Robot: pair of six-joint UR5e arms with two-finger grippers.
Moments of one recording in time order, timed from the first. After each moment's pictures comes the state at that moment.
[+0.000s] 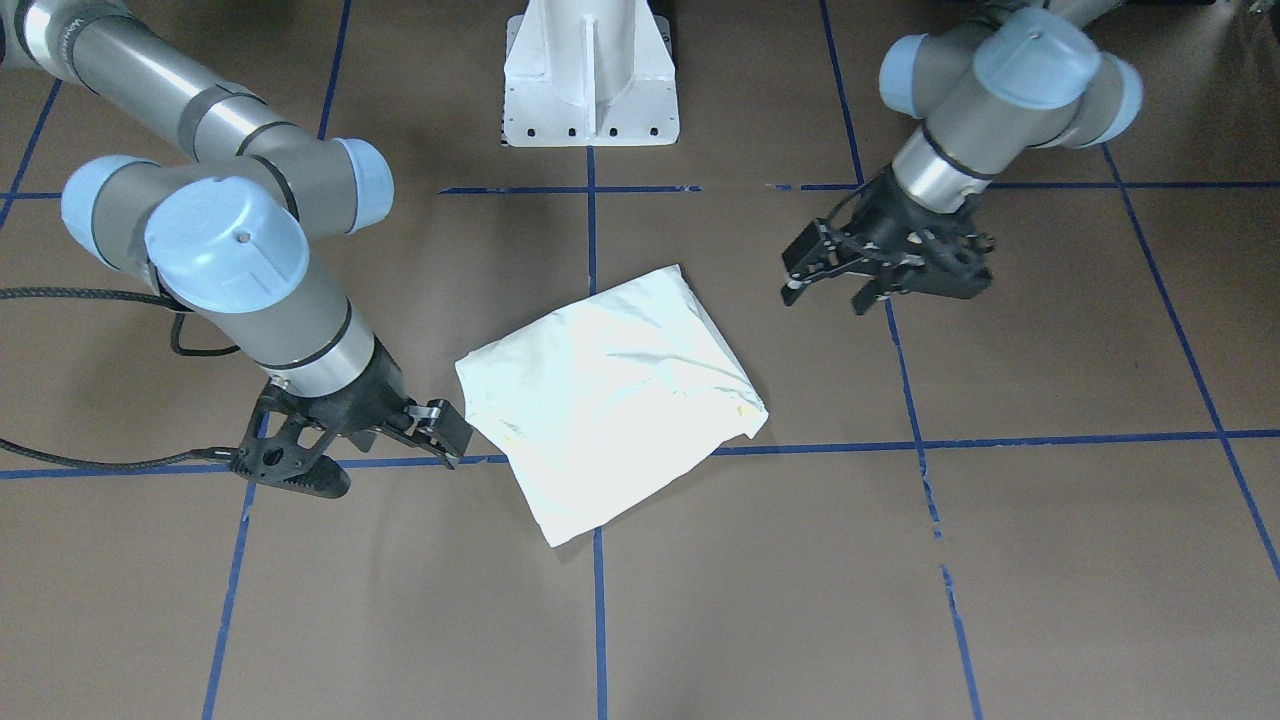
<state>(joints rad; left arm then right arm) -0.98 -1.76 -1.94 -1.90 -2.11 -0.84 0.96 -0.94 1.58 -1.61 2.11 0.93</state>
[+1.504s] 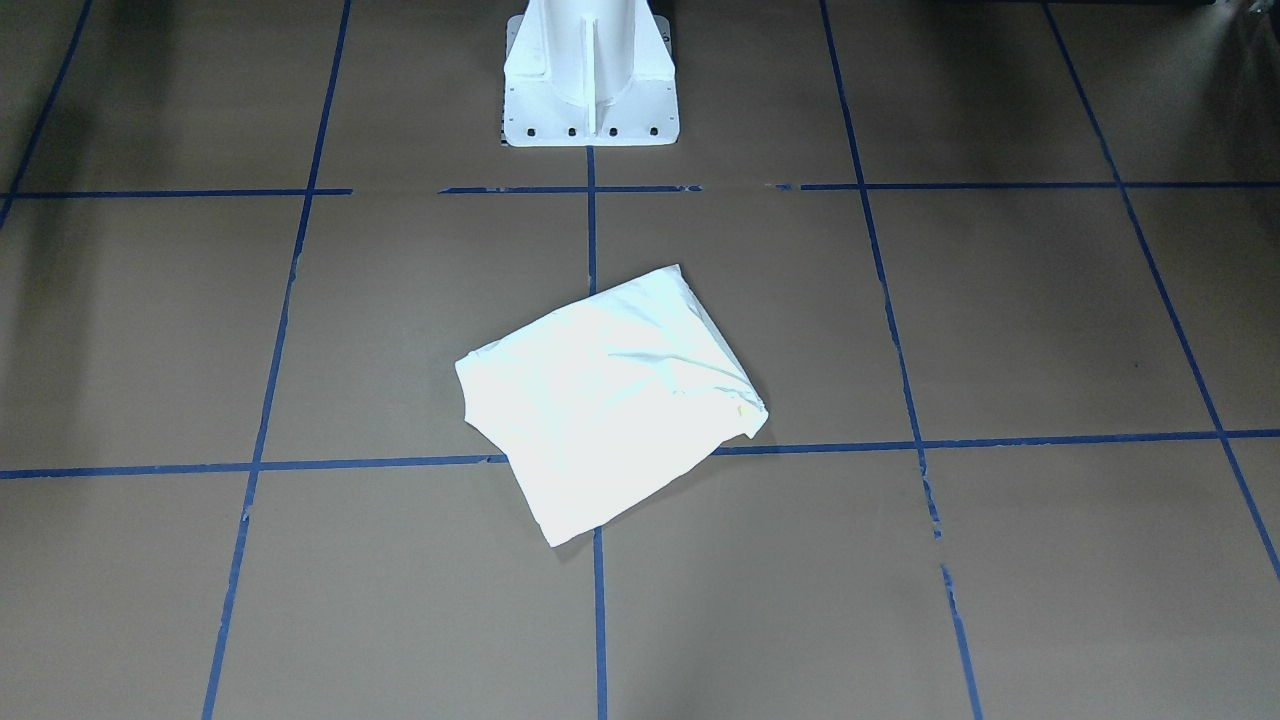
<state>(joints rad) -1.57 -1.49 -1.78 -1.74 -2.21 0.01 1.54 -1.53 1.67 -1.71 2.37 -0.02</state>
